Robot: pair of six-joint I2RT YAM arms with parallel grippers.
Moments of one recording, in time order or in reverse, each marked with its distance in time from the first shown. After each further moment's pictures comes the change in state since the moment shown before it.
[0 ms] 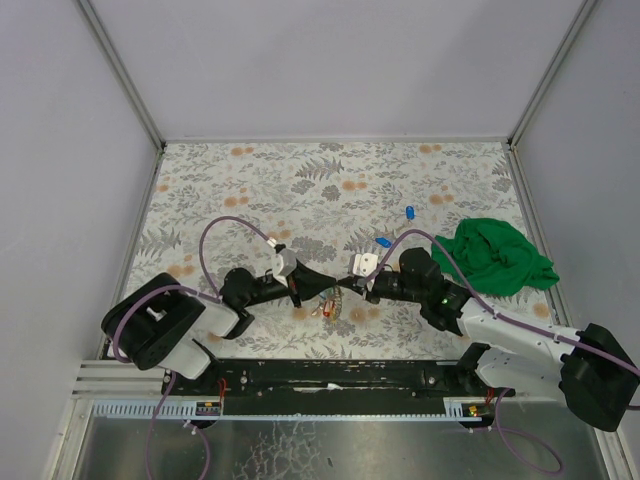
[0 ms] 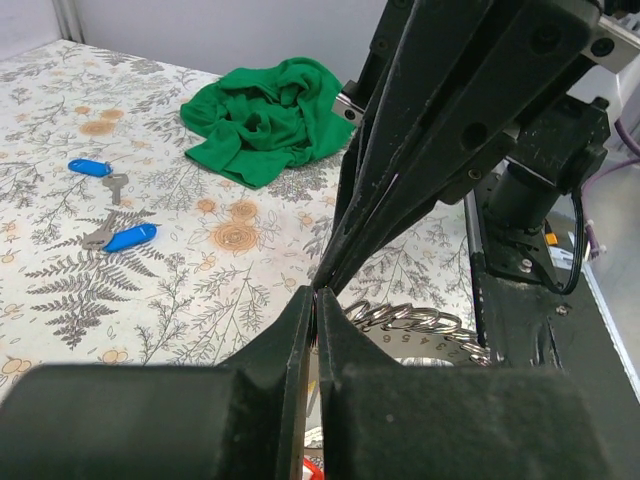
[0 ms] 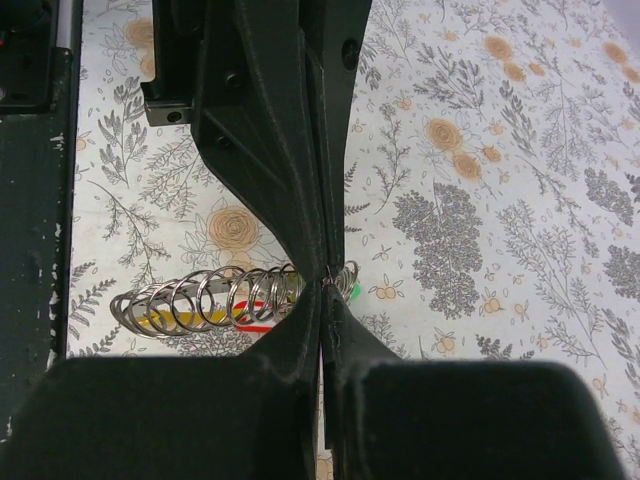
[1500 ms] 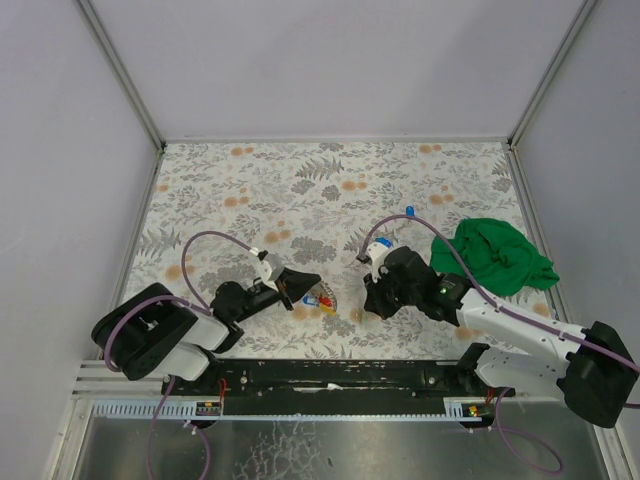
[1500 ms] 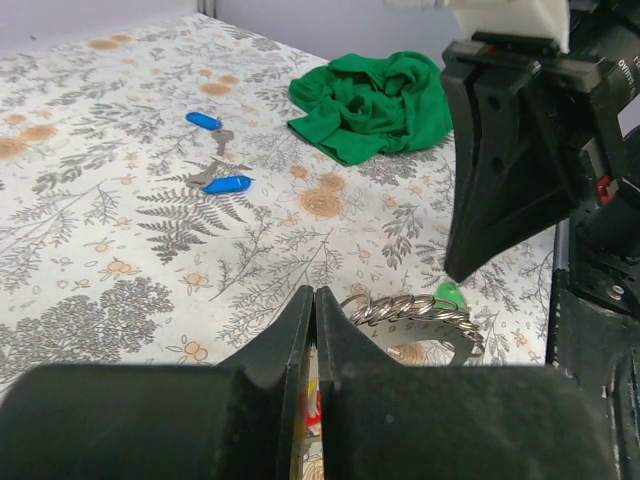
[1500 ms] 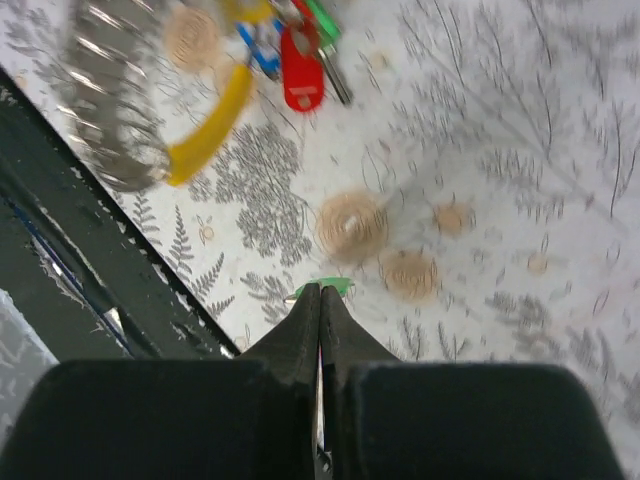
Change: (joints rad) left arm -0.014 -0.059 -0.137 0.008 -0.270 0.017; right arm 0.006 0.023 0.137 -0.595 0.257 0.522
